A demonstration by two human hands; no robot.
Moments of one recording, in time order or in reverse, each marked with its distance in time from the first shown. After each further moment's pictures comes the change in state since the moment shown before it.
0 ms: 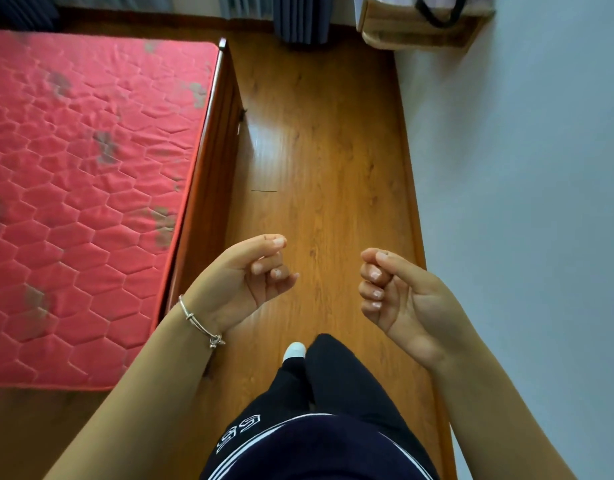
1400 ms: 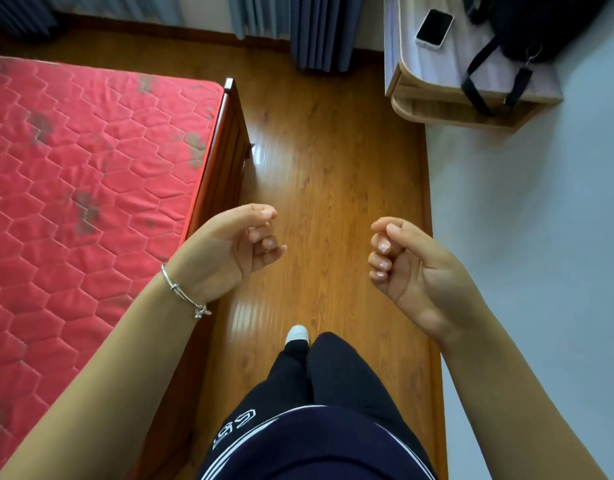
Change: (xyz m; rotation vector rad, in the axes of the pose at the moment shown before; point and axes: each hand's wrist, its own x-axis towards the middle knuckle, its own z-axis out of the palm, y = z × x) left_hand 0.289 0.265 -0.011 0.083 0.103 0.082; right_hand 0.328 -0.236 0.033 -0.149 -0.080 -0.080
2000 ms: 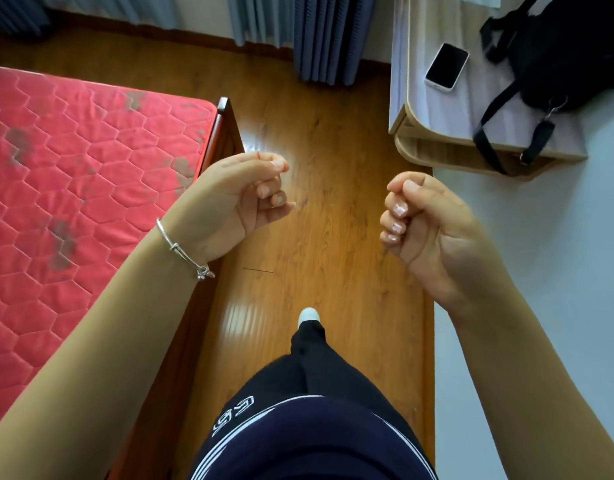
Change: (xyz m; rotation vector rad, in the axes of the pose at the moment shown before) left_hand 0.155 0.121 0.044 0.152 -0.002 0.152; right_hand 0.154 -0.126 -0.019 -0.094 -0.090 -0.158
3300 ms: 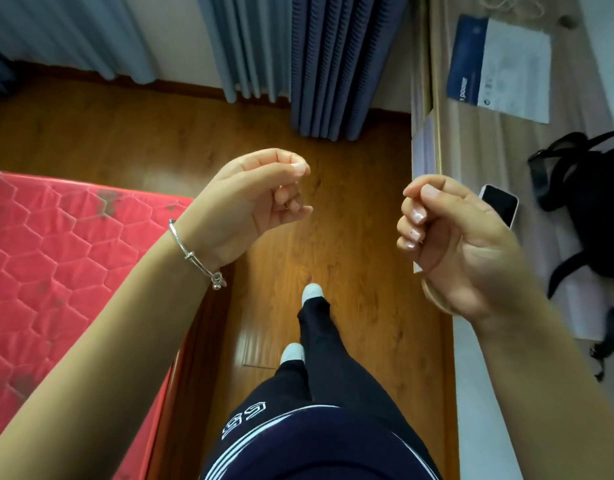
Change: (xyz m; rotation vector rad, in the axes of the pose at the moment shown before) left_hand 0.380 0.203 -0.088 0.080 -0.125 0.048; right_hand 0.404 -0.137 -0.023 -0.017 0.074 -0.001
